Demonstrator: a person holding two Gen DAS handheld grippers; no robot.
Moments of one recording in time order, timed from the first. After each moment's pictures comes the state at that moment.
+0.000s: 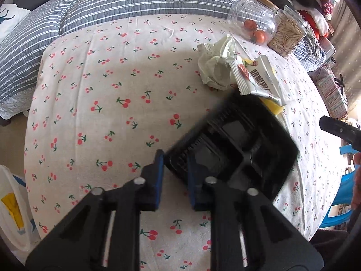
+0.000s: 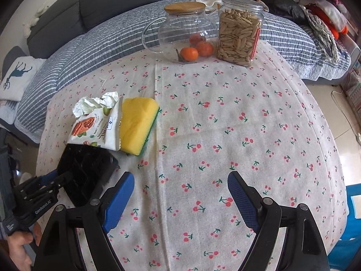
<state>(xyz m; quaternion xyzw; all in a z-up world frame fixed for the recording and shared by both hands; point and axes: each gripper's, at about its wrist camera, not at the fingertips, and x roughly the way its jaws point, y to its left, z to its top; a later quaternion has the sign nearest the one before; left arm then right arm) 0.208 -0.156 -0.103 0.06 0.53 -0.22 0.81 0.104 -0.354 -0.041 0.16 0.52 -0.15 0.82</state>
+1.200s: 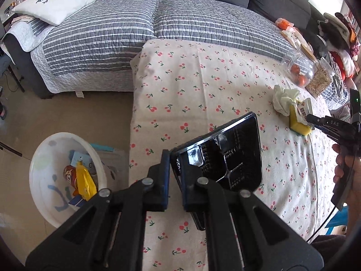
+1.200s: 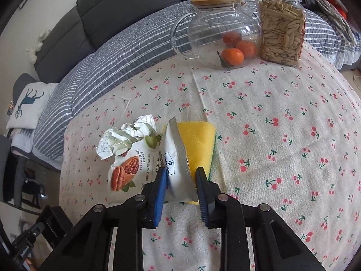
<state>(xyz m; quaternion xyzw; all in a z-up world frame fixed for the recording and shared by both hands) 0.196 -0.001 -0.050 0.00 0.50 -0.11 0.86 0.176 -0.327 -0.074 0.24 0.47 -0.11 0.84</state>
